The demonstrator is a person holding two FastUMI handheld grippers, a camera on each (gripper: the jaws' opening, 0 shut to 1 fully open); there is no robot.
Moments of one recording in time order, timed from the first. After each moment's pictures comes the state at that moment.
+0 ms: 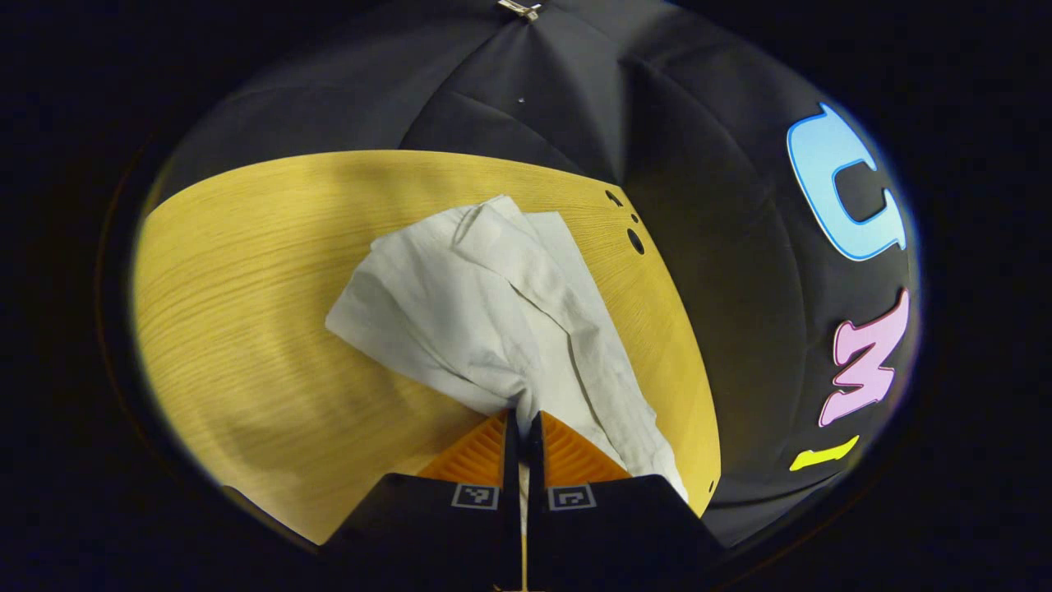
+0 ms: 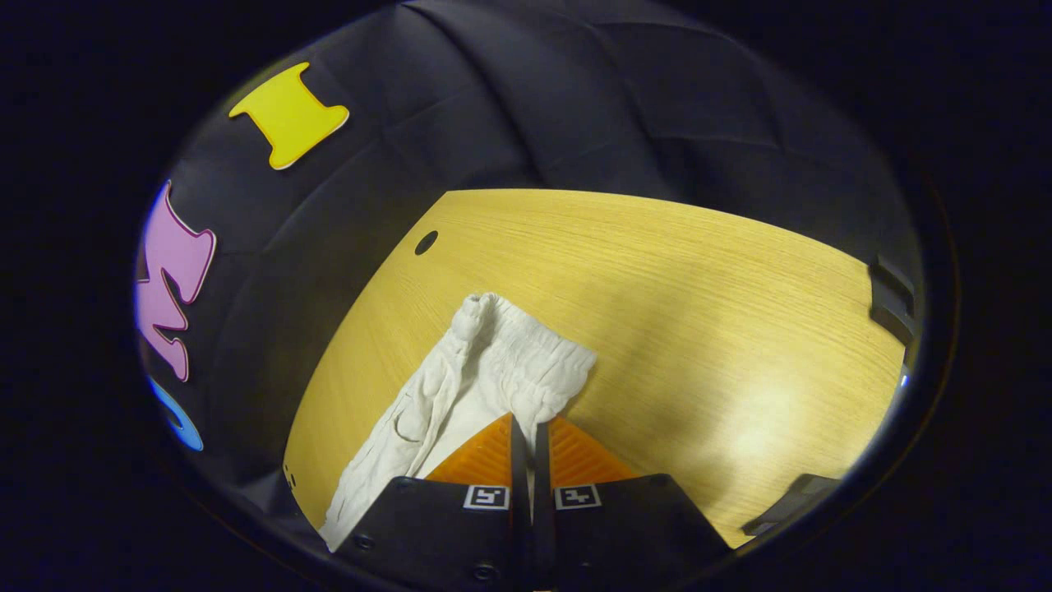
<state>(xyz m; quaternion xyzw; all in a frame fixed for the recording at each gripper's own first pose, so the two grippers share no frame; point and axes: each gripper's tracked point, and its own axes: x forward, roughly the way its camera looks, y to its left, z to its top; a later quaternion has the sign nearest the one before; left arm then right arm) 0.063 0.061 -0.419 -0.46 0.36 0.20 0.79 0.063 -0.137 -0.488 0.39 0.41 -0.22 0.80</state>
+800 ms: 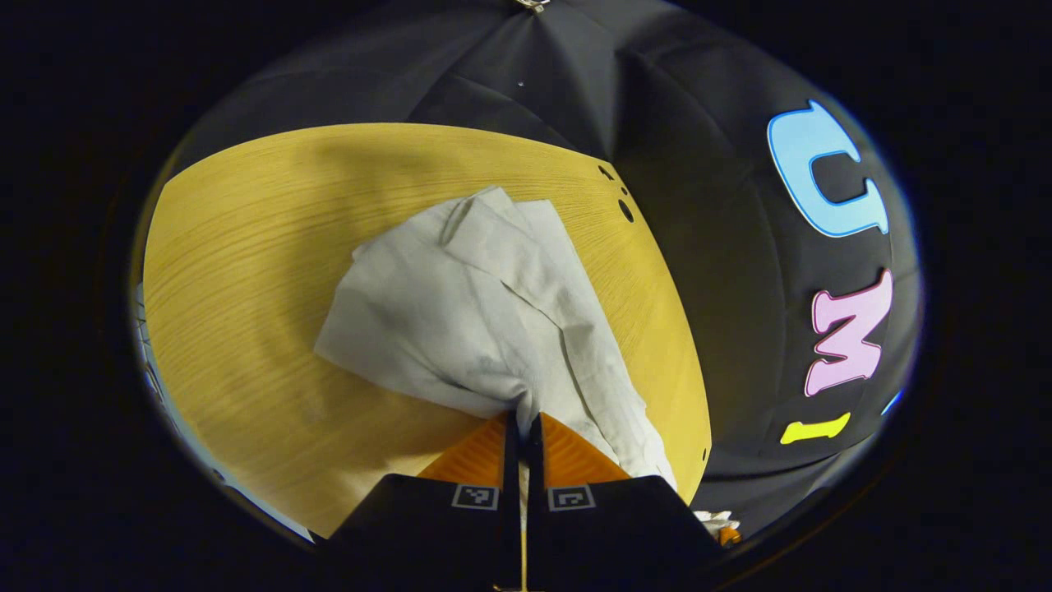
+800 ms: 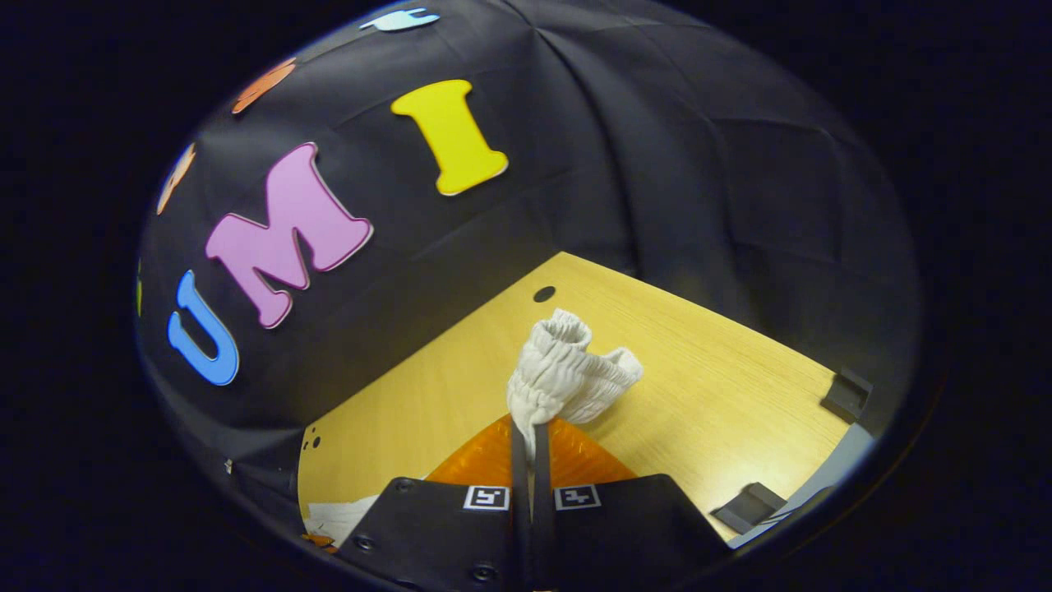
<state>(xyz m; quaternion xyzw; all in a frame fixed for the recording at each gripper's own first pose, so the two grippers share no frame) 0.006 0.041 -0.412 -0.46 0.39 0.15 0.79 0.091 -0.077 -0.324 0.30 0.31 -0.08 0.90</state>
